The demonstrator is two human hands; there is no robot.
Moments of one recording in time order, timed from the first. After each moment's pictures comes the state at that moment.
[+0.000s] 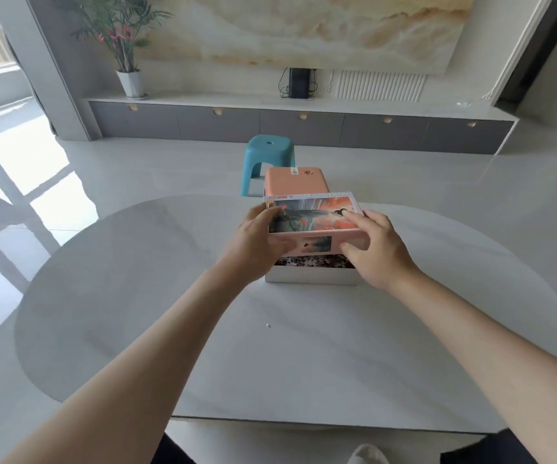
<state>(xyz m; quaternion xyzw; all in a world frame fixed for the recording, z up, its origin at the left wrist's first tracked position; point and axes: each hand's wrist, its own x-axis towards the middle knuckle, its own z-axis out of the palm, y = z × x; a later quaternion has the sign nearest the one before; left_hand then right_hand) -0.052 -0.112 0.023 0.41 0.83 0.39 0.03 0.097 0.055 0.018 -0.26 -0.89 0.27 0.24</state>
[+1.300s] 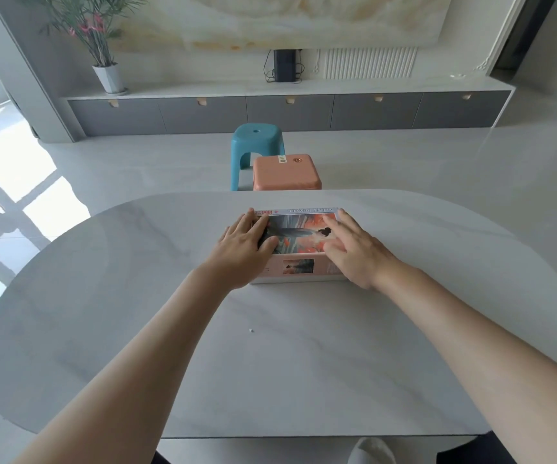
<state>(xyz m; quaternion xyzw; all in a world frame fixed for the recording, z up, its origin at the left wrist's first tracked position) -0.074 -0.083 -0.020 0.45 0.87 0.20 0.06 0.093 0.083 -0.007 -0.25 -0.93 0.26 0.04</state>
